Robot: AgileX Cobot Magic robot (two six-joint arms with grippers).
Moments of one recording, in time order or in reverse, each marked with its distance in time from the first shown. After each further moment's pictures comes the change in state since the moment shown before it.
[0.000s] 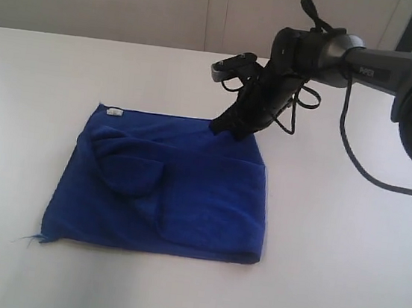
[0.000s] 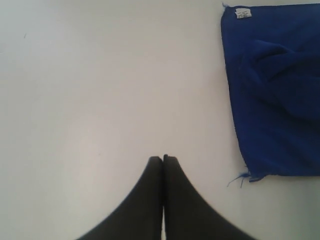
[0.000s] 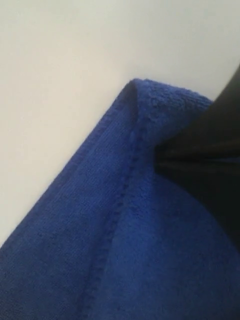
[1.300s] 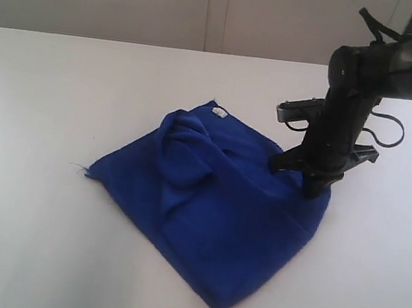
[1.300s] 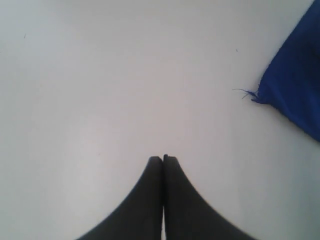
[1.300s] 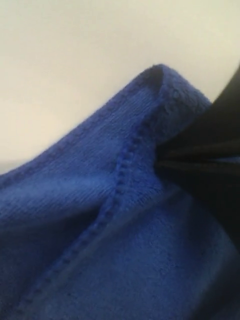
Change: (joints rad) left arm 0.000 0.000 0.000 0.000 0.000 0.000; right arm -0.101 -0.250 0.430 -0.175 0.185 0.359
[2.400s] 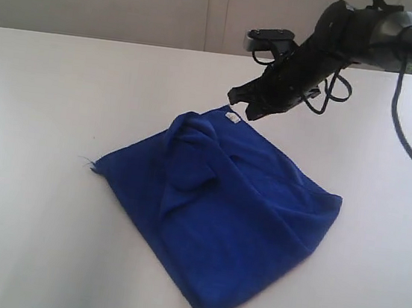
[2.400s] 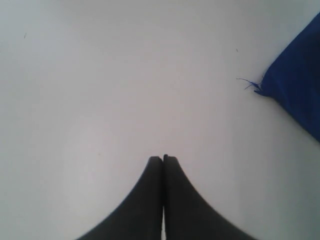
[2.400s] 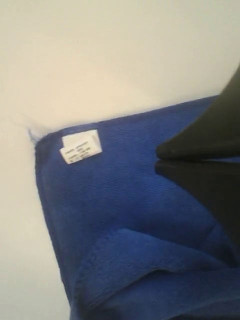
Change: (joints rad) left arm 0.000 0.000 0.000 0.000 0.000 0.000; right arm 0.017 0.113 -0.326 0.382 -0.205 -0.376
